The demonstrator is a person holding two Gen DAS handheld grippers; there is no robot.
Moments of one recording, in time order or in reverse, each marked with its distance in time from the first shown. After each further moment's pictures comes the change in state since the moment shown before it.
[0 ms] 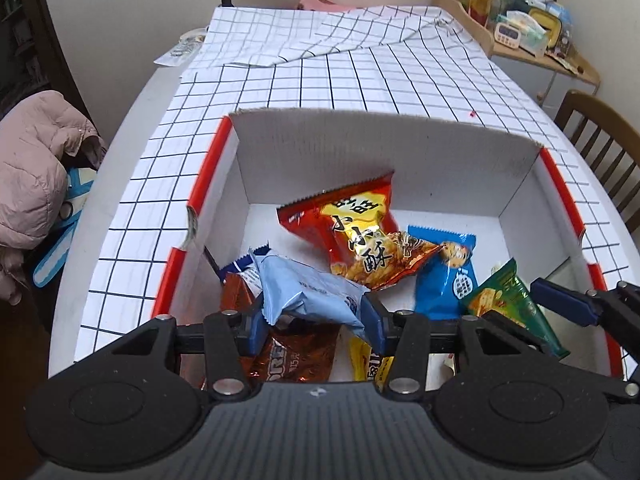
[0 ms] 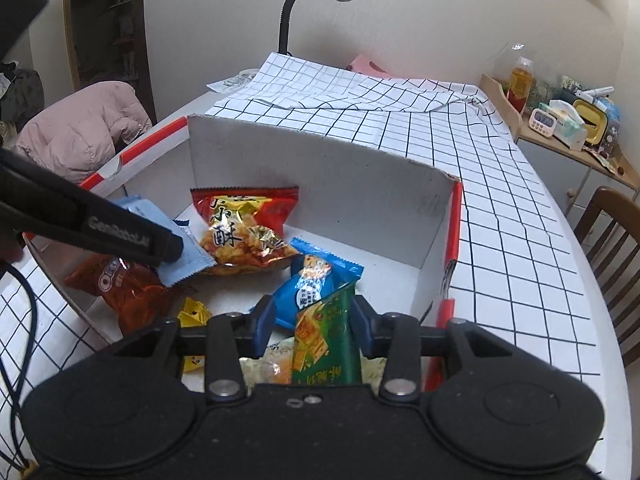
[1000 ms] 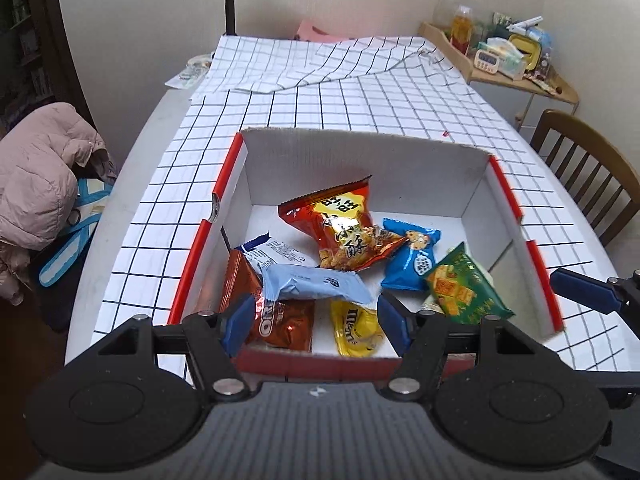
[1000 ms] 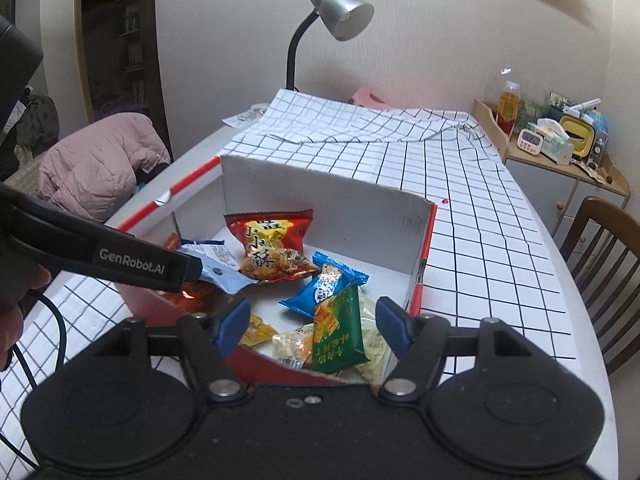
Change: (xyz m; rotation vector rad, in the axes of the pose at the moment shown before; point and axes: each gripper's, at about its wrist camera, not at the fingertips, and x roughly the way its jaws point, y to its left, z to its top) left arm -0.071 -0.002 -0.033 -0.015 -0.098 -0.026; right arm -0.077 0.006 -0.009 0.023 -0.091 0.024
